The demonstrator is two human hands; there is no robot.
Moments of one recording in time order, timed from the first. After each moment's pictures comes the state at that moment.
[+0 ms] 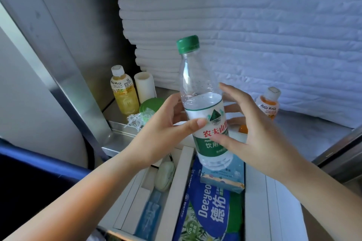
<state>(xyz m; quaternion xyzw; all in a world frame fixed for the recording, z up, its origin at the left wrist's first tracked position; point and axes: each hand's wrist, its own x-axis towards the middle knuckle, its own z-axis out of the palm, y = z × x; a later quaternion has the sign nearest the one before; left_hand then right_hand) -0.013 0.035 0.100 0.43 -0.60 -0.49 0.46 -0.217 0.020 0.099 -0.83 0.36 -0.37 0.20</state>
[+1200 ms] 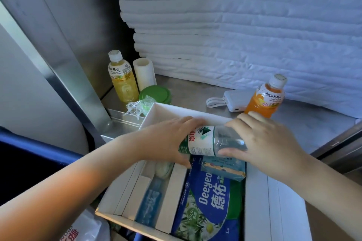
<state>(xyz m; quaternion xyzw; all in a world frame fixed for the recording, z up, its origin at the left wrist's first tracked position) 0.002 0.016 0.057 0.45 -0.86 -0.23 0.03 -0.236 0.026 0.076 -0.89 0.41 -0.10 -0.14</state>
